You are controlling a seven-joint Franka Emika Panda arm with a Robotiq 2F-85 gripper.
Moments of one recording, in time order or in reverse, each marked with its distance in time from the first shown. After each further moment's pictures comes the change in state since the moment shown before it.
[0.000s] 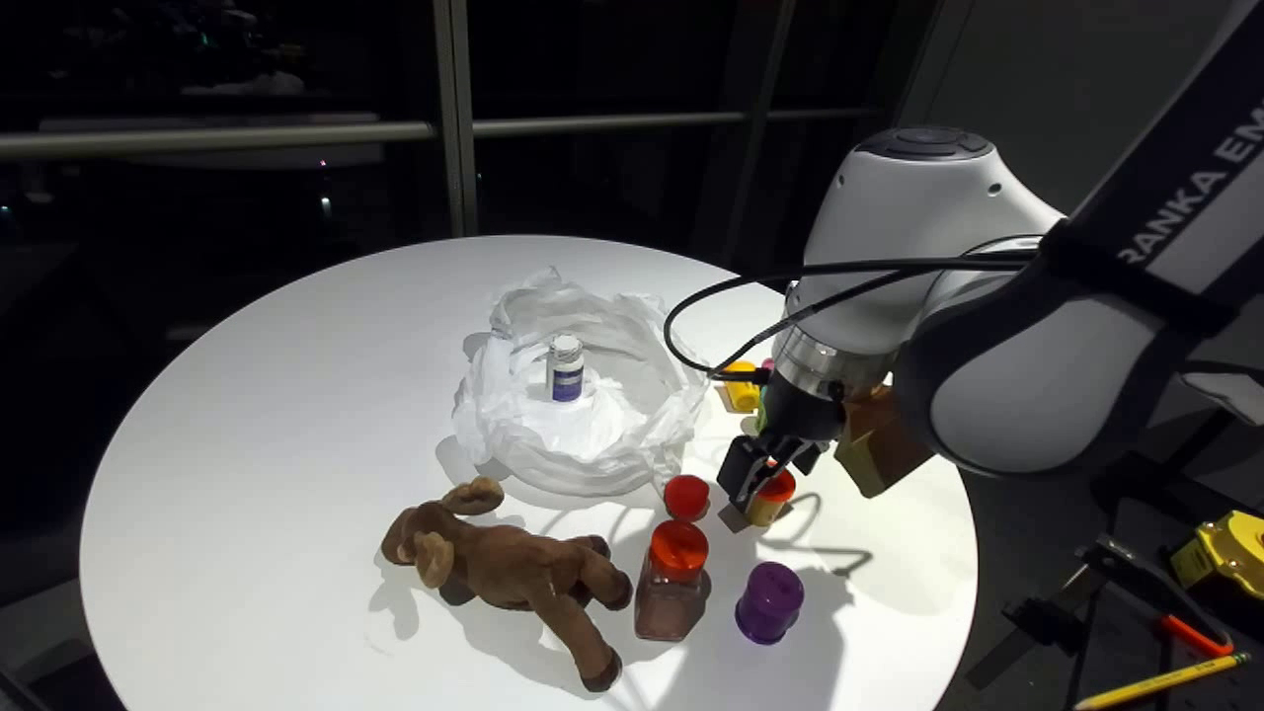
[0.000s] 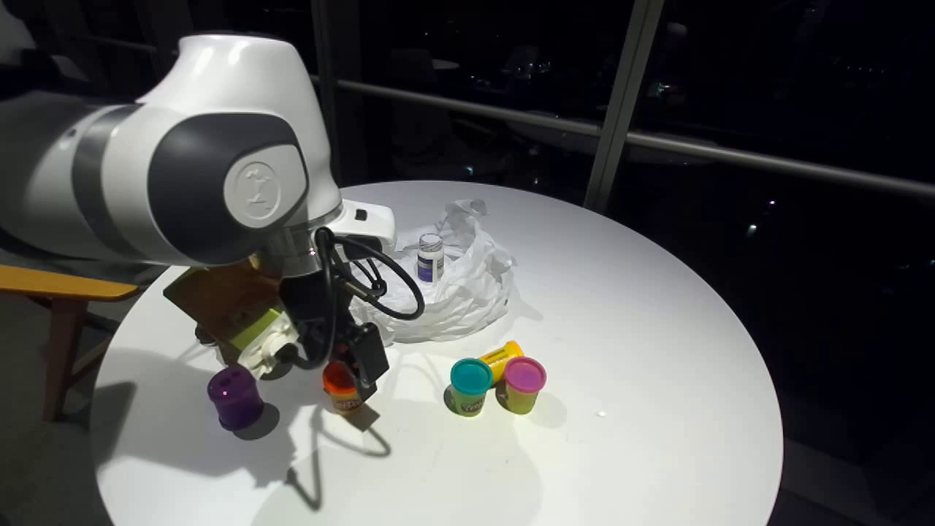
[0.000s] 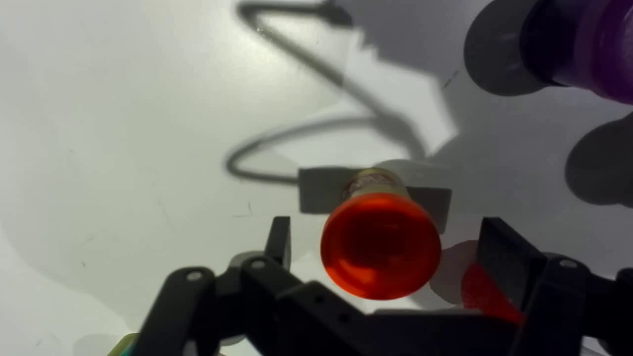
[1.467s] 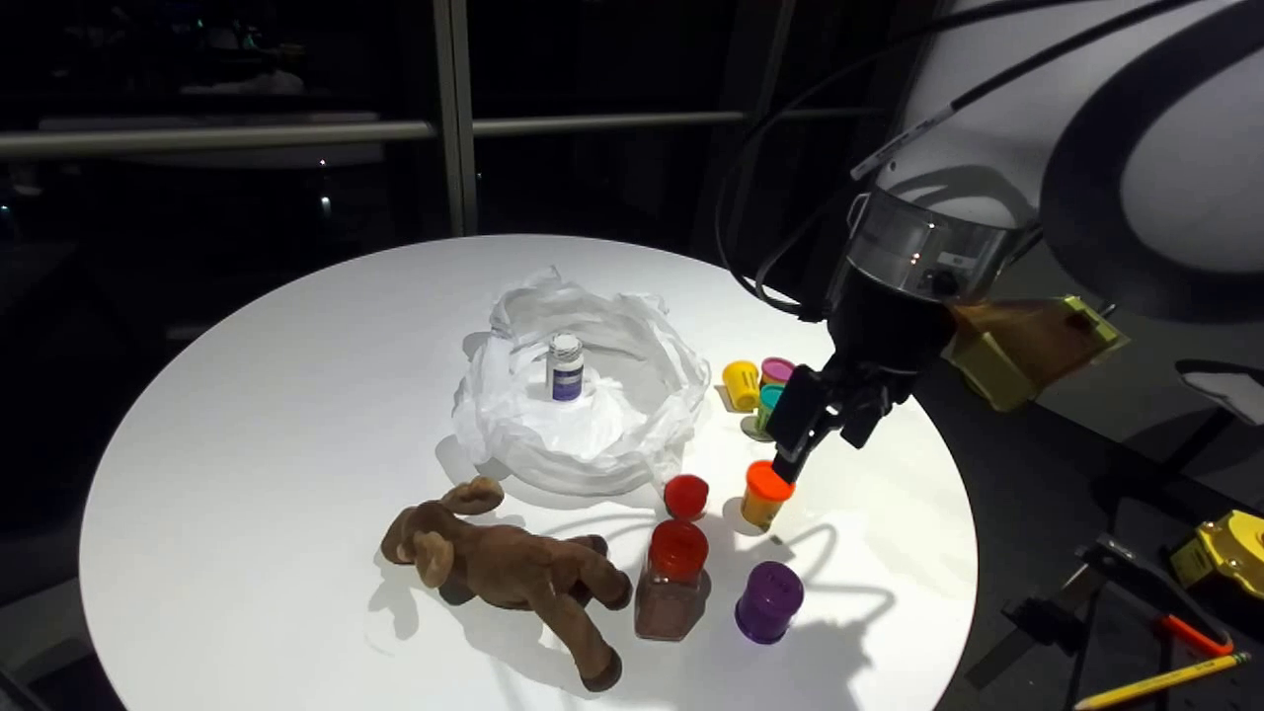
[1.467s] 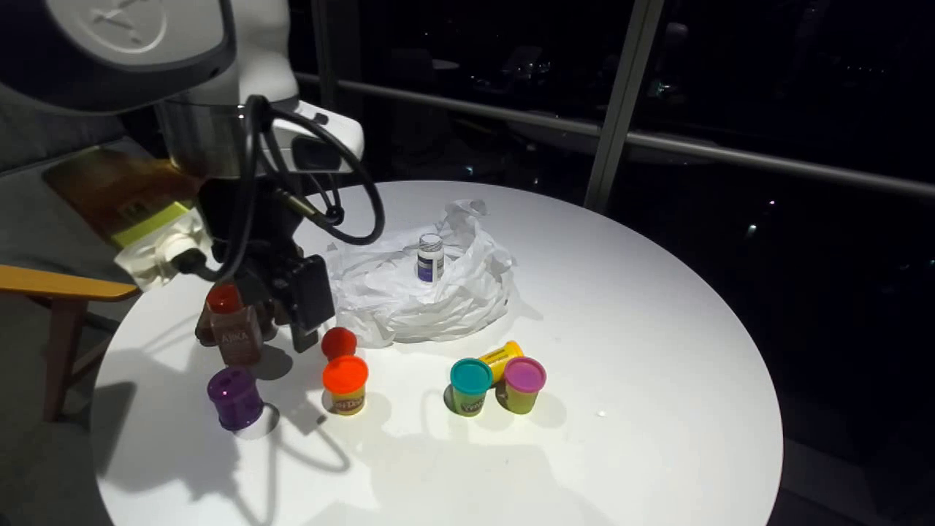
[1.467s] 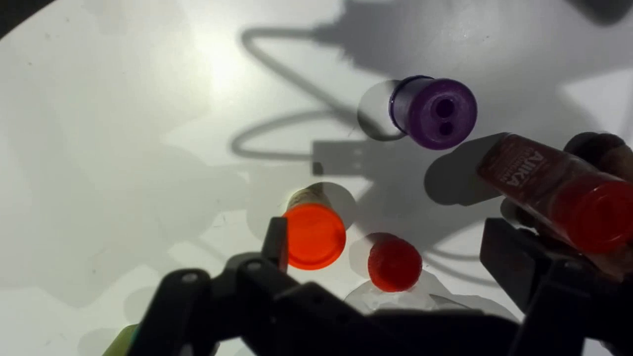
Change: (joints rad) arm -0.274 -0.371 0.305 -0.168 0.148 -0.204 -0.148
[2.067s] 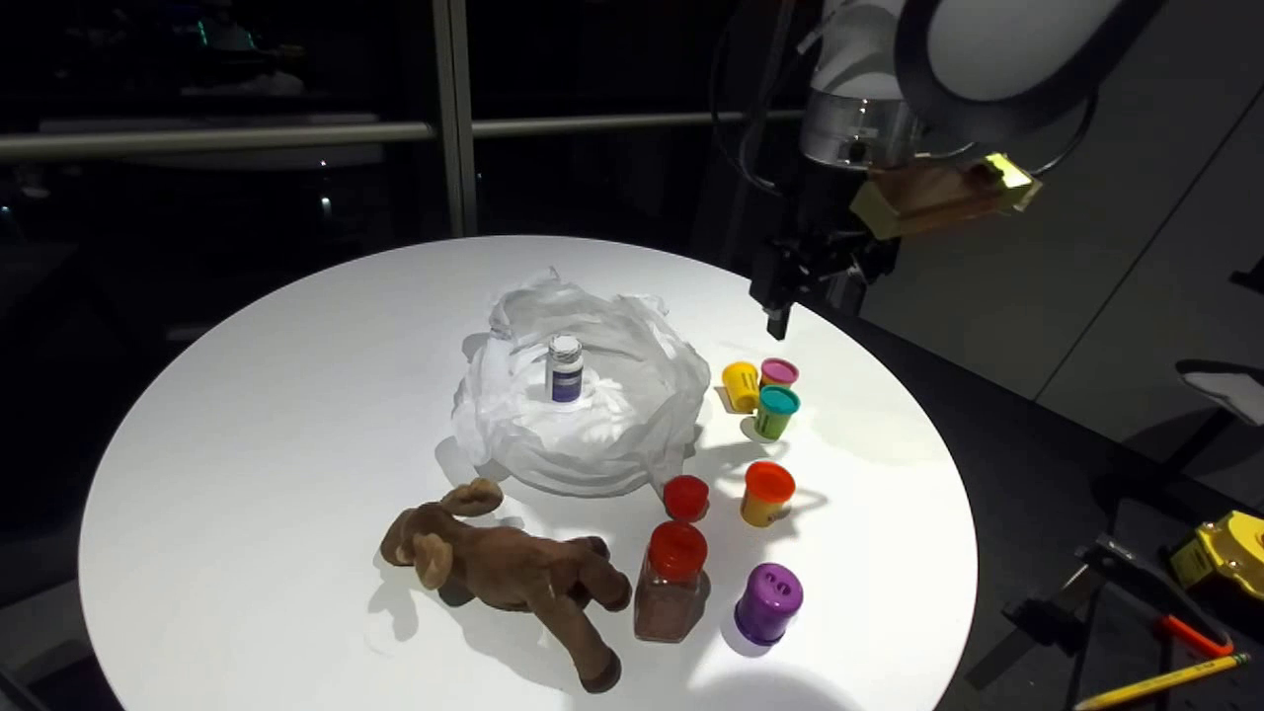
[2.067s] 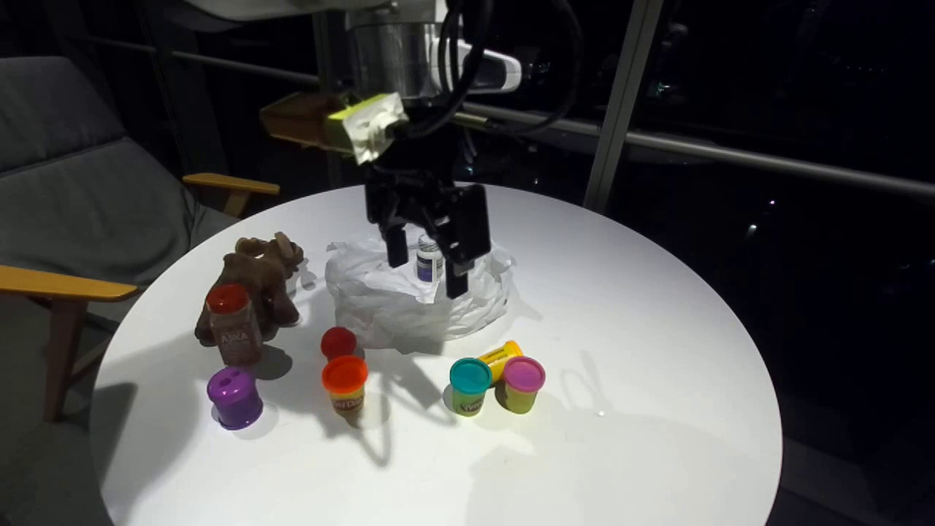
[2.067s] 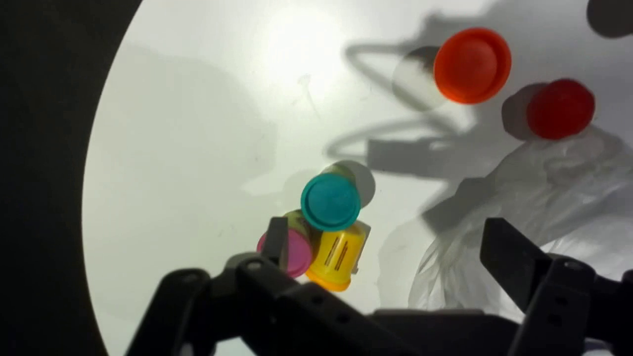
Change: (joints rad) arm -0.005 0.094 -0.190 0.343 -0.255 -0.323 0.185
